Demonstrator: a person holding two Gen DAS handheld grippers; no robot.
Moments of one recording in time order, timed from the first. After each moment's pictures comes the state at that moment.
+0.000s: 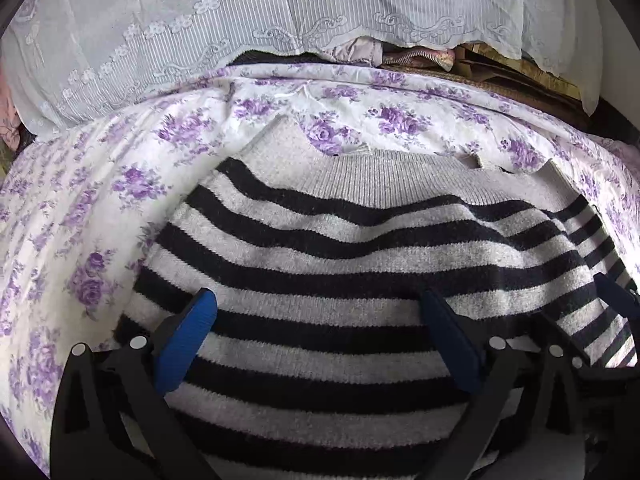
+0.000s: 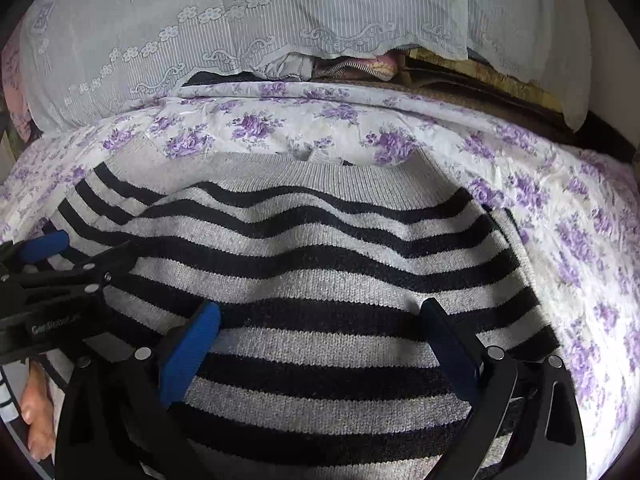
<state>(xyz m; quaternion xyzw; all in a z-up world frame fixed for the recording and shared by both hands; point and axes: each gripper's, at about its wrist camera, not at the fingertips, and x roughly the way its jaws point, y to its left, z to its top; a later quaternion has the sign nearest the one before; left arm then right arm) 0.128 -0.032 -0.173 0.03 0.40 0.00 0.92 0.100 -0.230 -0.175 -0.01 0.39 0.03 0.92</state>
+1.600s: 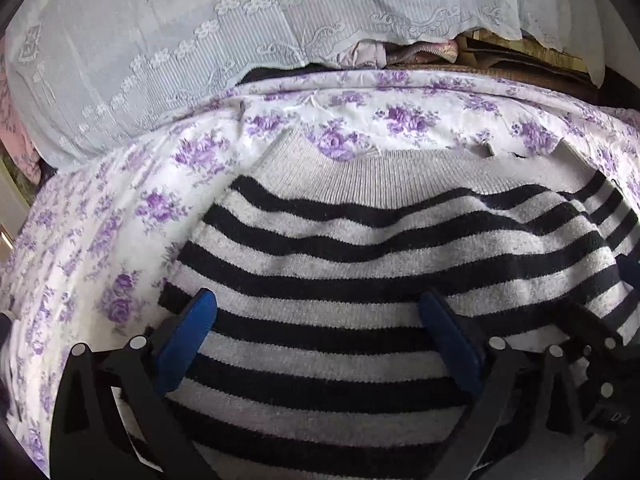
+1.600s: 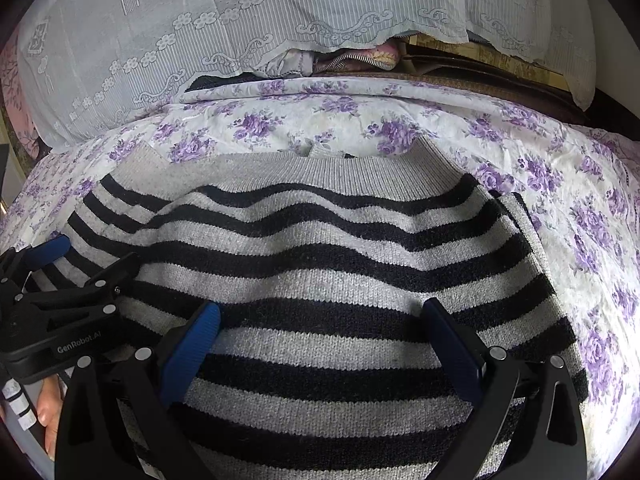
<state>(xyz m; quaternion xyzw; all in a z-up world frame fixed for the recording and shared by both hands) 0.128 -0.045 -0.171 0.10 0.38 0.03 0.92 0.102 -0.235 -0.176 0.01 0.39 0.05 0.92</state>
